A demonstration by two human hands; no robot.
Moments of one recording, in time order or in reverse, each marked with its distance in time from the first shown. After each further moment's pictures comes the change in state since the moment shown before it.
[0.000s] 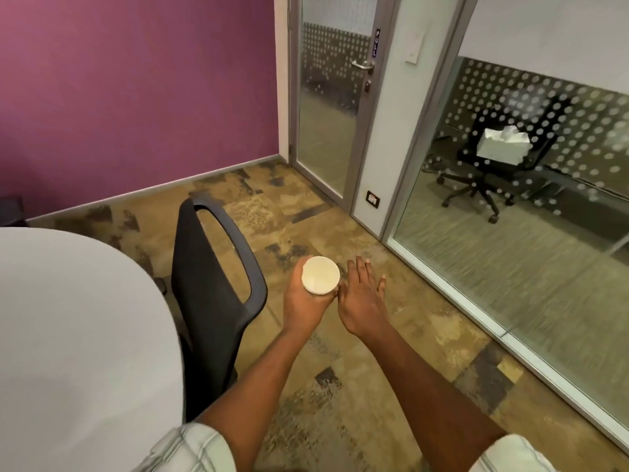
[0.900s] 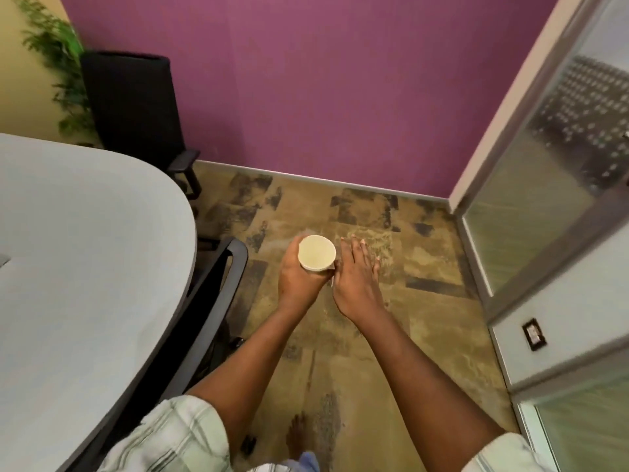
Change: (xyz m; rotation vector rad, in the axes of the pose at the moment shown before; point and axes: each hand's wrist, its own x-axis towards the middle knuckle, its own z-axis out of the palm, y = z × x) left_hand 0.356 -0.020 0.016 0.138 0.791 -0.141; right_hand 0.423 -0.097 0.023 0.124 -0.248 -0.749
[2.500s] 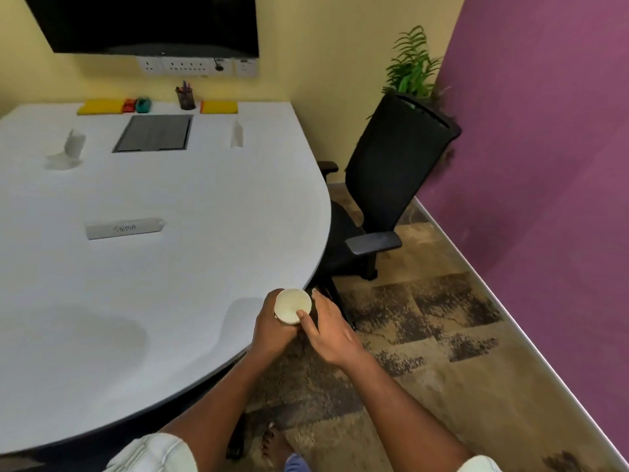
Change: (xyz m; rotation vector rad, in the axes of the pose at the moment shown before) left_hand 0.509 -0.197 -0.077 0.144 0.956 -0.498; right_hand 0.613 -0.219 0.224 0.219 -0.944 -1.080
